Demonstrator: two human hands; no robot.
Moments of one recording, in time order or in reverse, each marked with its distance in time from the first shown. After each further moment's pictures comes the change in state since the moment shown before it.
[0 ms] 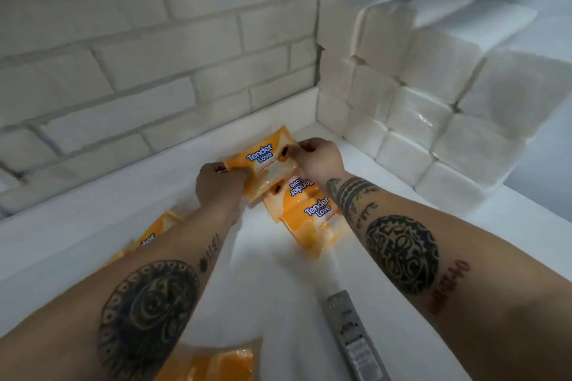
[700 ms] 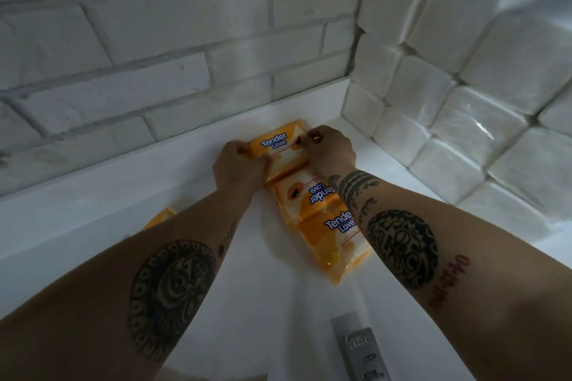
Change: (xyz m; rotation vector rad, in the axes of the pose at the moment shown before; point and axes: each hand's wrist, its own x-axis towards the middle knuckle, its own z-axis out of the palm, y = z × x) left_hand 0.044 -0.001 0.027 0.217 -0.004 0.174; right_hand 0.062 0.006 0.040 -0.382 -0.004 -0.017
